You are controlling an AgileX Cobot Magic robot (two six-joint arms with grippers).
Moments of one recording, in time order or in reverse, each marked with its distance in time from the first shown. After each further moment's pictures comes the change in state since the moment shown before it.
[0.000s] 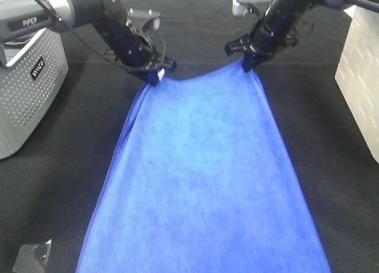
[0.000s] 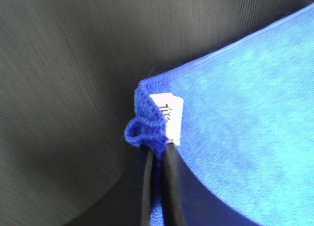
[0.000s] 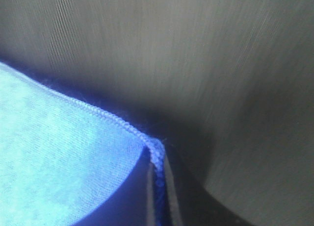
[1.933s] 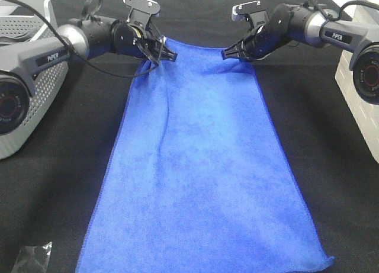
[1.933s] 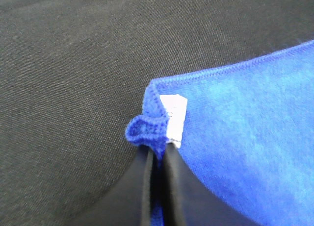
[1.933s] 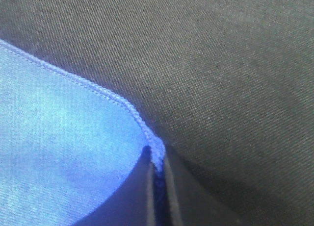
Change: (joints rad) left arm 0.012 0.191 -0.101 0.186 -0.616 -0.003; right arm -0.009 0.205 -0.076 -0.034 -0.498 -0.019
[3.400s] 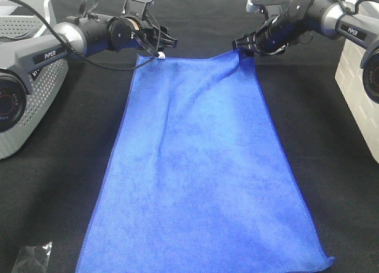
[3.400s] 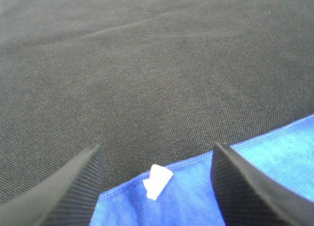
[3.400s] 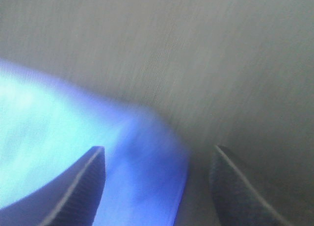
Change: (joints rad) left arm 0.007 -0.011 0.000 0.000 -0.108 -0.070; right arm -0.063 0.021 -0.118 0.128 0.189 -0.027
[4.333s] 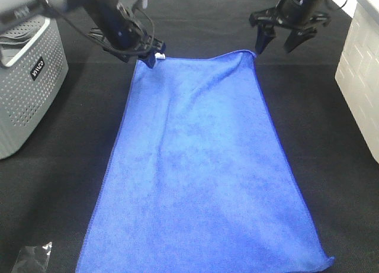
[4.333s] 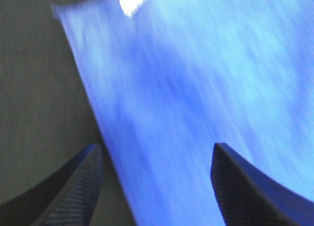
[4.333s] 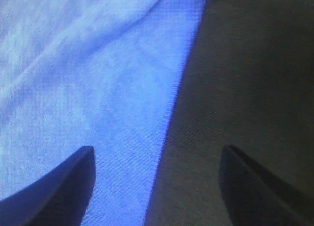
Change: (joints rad) left arm 0.000 -0.190 0.000 -0.062 0.822 -0.019; right arm 0.003 -0.245 -0.001 -0.125 0.628 0.191
